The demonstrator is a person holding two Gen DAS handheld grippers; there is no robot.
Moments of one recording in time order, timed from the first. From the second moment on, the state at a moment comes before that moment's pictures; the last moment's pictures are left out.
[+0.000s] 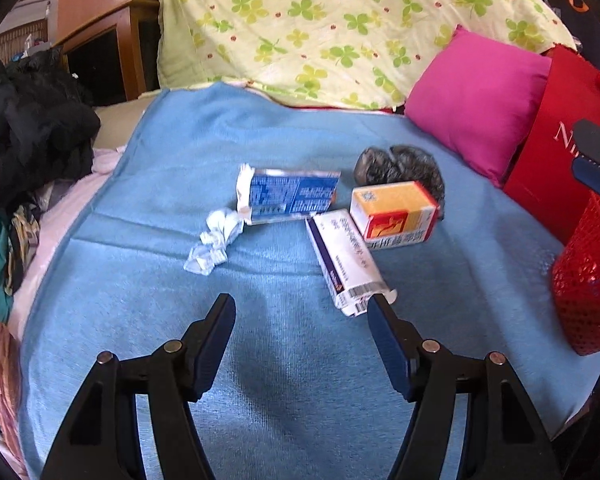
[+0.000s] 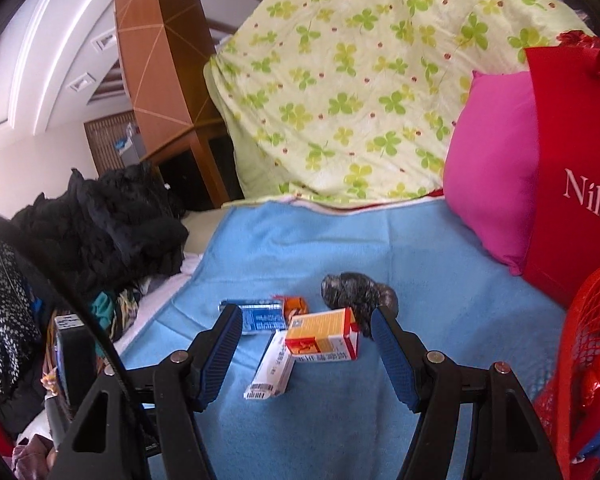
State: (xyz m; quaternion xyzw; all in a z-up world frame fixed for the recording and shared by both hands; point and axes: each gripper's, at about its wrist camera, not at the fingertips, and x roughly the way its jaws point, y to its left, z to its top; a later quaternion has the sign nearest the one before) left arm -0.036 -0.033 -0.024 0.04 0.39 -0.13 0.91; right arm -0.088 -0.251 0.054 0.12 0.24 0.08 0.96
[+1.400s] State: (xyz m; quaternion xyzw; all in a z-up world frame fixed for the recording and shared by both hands) left arm 0.037 0.056 -0.026 -0.04 0.40 -0.06 0.91; right arm 0.054 -0.162 -0.078 0.14 0.50 0.09 0.85
